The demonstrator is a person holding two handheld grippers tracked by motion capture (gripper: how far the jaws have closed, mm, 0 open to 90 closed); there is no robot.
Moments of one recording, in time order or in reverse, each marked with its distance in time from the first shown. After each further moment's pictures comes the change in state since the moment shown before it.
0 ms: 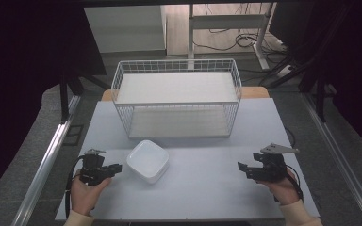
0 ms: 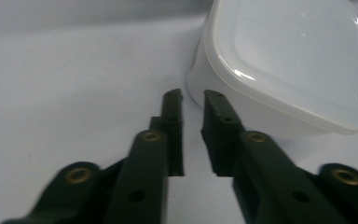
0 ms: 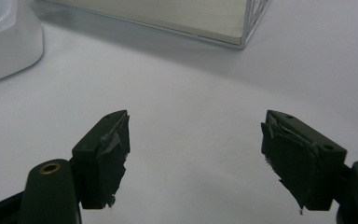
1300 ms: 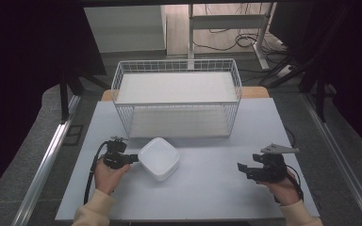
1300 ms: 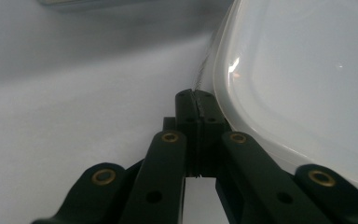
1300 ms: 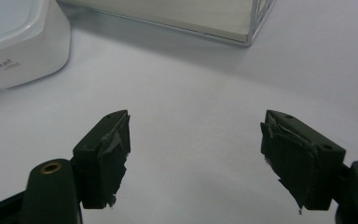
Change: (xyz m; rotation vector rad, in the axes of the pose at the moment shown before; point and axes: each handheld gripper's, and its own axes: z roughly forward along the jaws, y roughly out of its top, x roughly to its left) left arm -0.022 0.047 0.056 0.074 -0.038 0.051; right arm 0.001 0.000 -0.002 0.010 0.023 0.011
